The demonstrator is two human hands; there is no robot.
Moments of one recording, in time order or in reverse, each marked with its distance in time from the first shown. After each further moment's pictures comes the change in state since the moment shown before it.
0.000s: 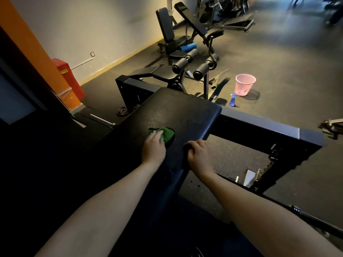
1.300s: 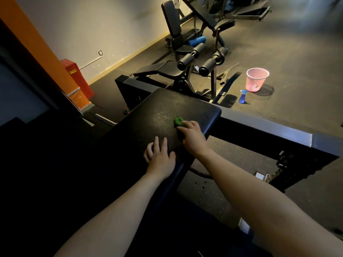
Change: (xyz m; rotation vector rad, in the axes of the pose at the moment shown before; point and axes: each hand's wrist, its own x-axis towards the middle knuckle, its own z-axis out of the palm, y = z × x) left_hand -0.009 0.052 0.036 0.333 -0.273 -0.172; right_hand 0.109 0.010 -0.022 -0.169 -0.255 -0.245
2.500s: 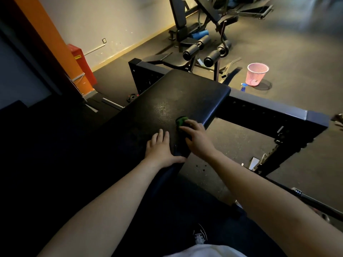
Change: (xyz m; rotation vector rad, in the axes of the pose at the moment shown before) left_hand -0.118 -0.083 -0.042 0.146 -0.218 0.099; right_hand -0.136 -0.087 0.034 0.021 0.040 -0.047
